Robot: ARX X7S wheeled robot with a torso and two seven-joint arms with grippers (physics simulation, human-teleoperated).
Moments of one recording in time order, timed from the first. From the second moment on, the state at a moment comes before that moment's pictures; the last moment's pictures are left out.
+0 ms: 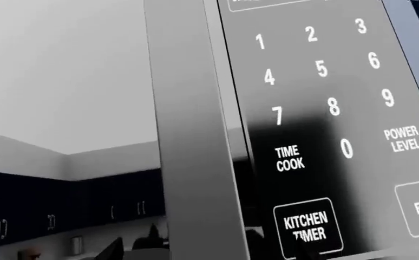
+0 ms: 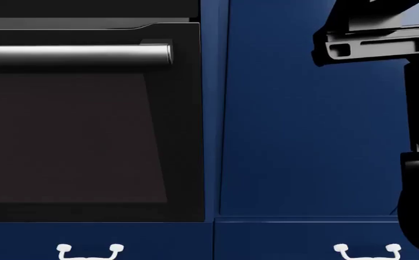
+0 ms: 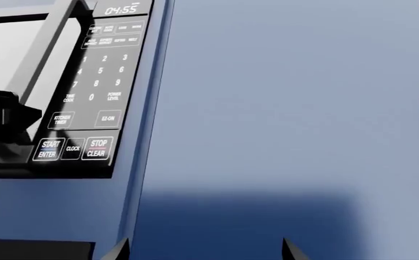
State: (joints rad) left arm -2.06 -0.27 0.38 -0.55 -0.40 -0.81 -0.02; right arm 0.93 0.33 0.05 -0.99 0.69 0.95 0.43
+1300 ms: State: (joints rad) left arm -2.00 -0.34 0.24 -0.21 -0.56 -1.07 -0.17; right arm 0.94 0.38 0.01 -0.98 0.76 0.89 0.51
